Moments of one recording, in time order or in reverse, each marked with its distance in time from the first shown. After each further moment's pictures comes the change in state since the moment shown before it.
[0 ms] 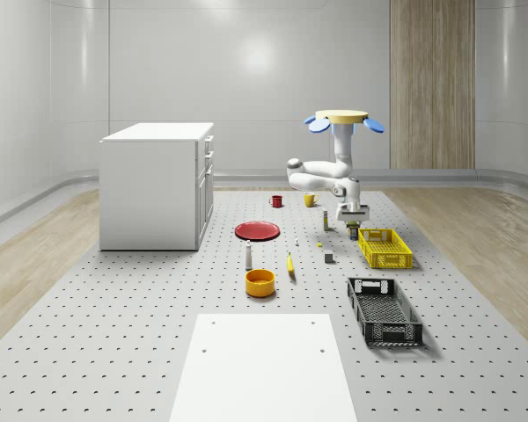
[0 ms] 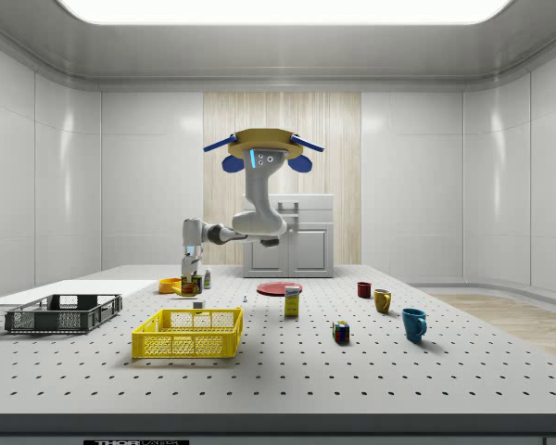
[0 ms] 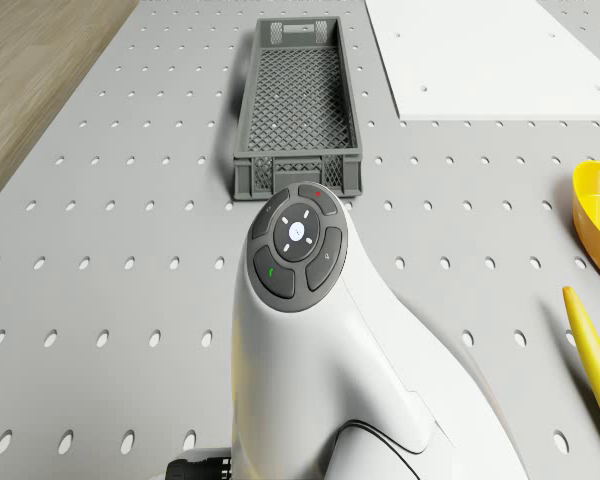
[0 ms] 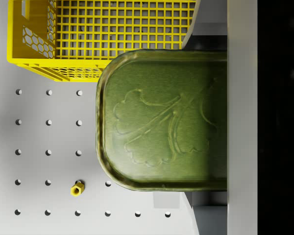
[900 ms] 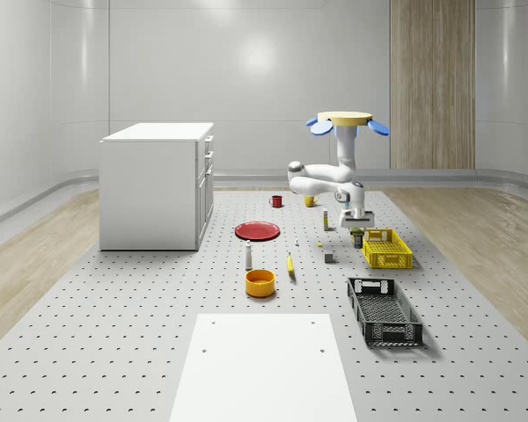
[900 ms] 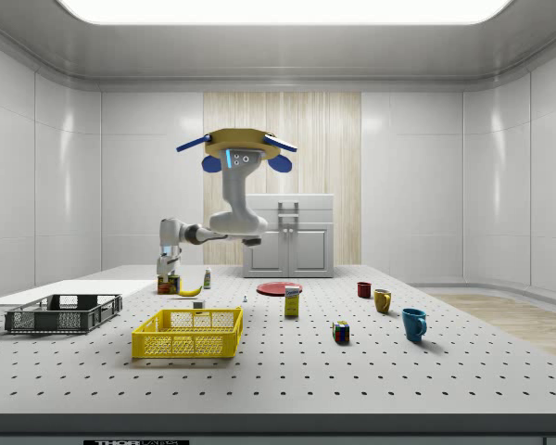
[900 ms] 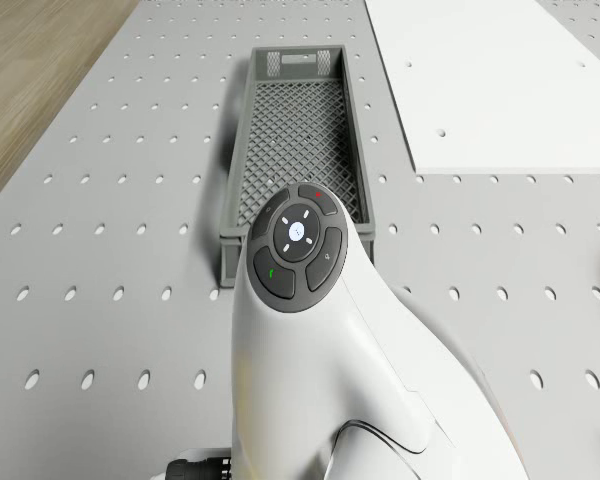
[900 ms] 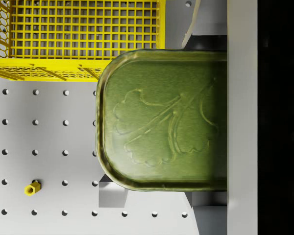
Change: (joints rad) arm -0.003 -0.013 0.002 0.001 0.005 0.012 0.002
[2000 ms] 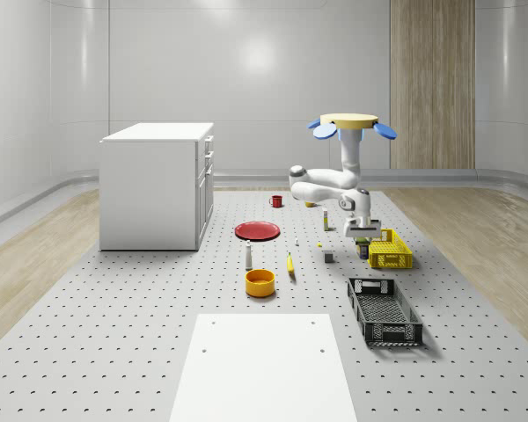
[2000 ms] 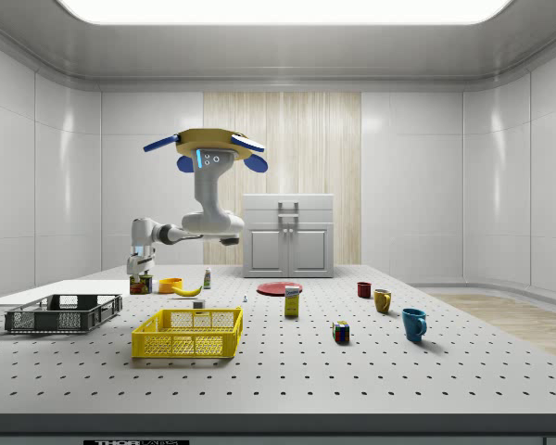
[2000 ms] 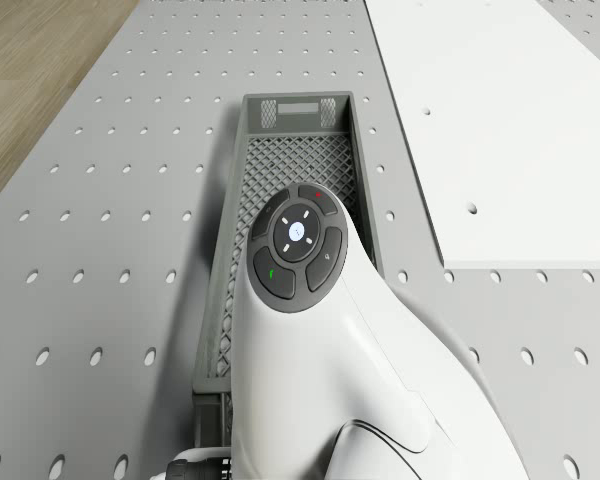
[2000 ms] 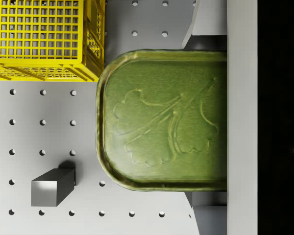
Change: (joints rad) arm -0.003 -0.012 0.002 0.001 0.005 0.011 0.002
